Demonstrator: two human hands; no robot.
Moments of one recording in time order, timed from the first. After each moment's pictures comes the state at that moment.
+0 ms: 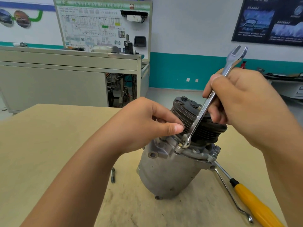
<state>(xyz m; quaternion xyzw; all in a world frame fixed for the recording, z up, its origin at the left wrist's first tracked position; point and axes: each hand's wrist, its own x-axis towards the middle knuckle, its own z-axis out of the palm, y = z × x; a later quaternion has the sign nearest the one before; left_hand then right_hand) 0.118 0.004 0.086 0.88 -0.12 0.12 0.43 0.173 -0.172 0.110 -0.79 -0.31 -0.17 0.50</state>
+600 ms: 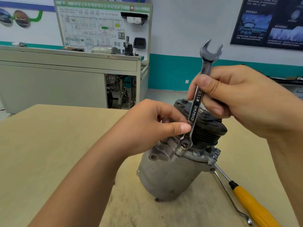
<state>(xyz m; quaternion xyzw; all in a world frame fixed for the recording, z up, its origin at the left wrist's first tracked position) 0.119 -0.001 0.085 0.86 -0.16 0.13 0.48 0.174 -0.171 0.133 -0.75 -0.44 -0.01 0.49</state>
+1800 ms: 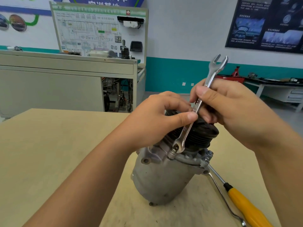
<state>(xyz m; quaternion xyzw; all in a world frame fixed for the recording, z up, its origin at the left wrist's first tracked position) 0.138 -0.019 0.093 0.84 -0.19 0.16 0.47 0.181 -0.180 0.113 -0.75 -0.40 -0.05 0.53</state>
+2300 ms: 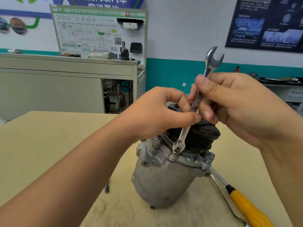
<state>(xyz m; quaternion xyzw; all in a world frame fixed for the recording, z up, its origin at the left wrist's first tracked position) 0.147 -0.016 0.104 0.86 -0.18 0.13 0.46 0.180 -0.177 0.124 -0.69 -0.40 0.02 0.60</state>
